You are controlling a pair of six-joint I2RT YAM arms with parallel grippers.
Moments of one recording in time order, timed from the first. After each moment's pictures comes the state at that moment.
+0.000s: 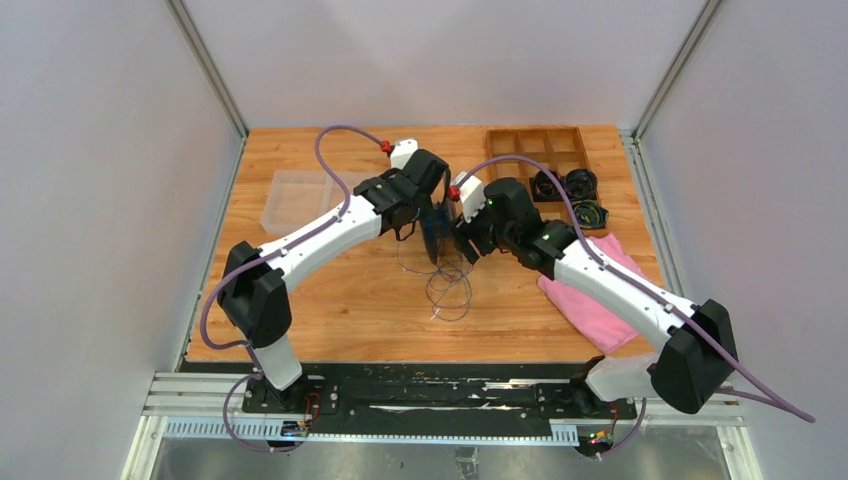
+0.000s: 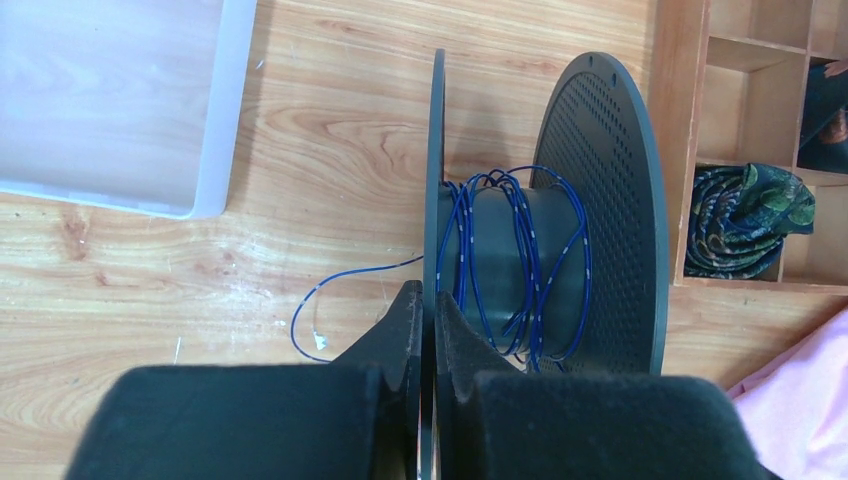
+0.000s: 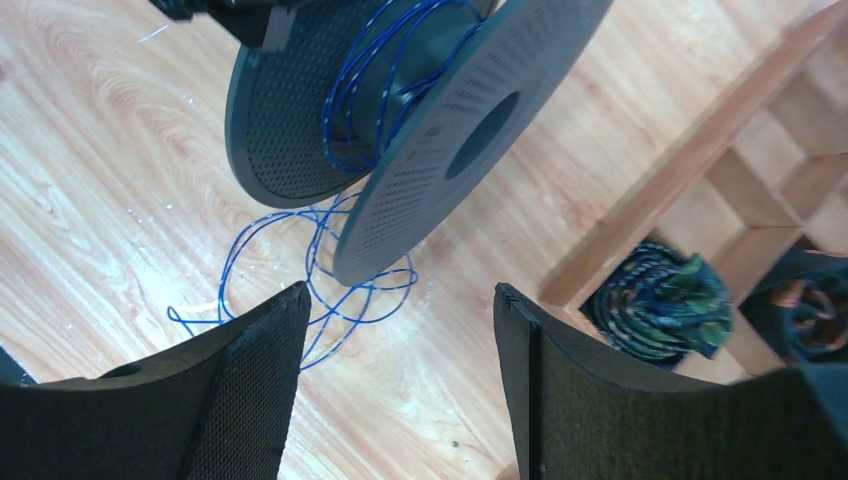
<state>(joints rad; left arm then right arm) -0.75 1.72 1.51 -0.62 -0.49 -0.77 0.70 1.31 1.09 -0.39 -0.03 -0.23</state>
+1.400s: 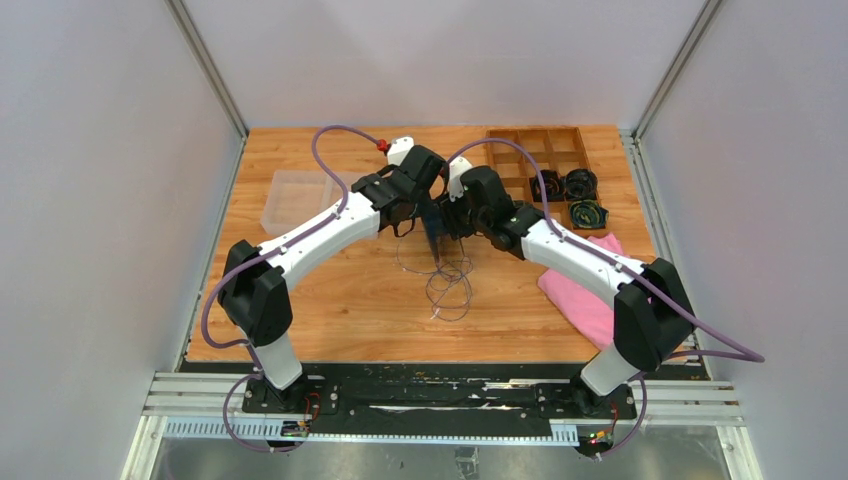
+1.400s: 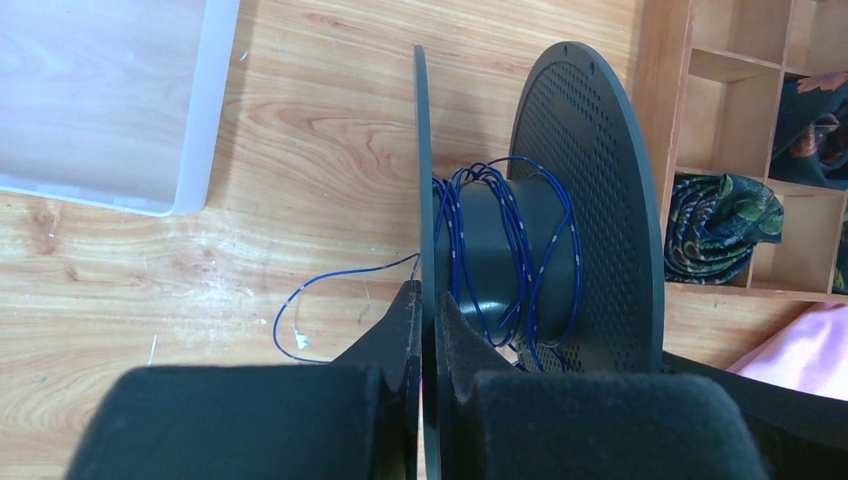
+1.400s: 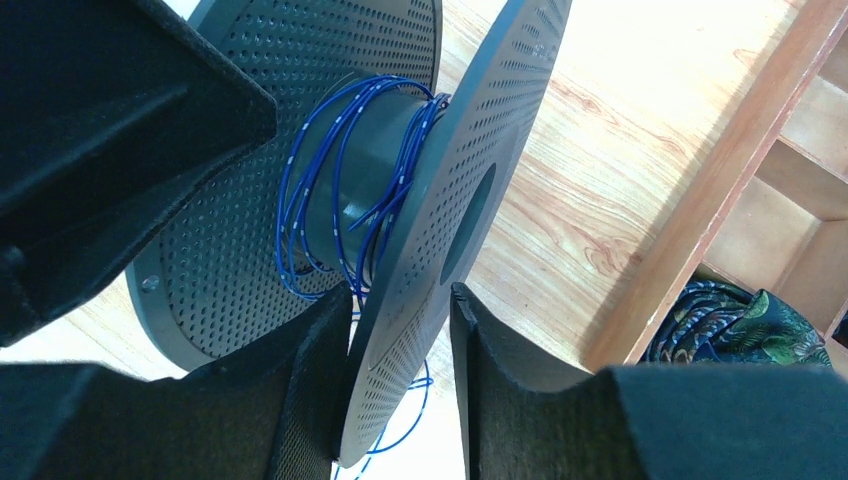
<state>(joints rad) -0.73 1.73 1.53 -0.64 -0.44 -0.80 0.68 1.57 1.17 -0.22 0.06 0.00</state>
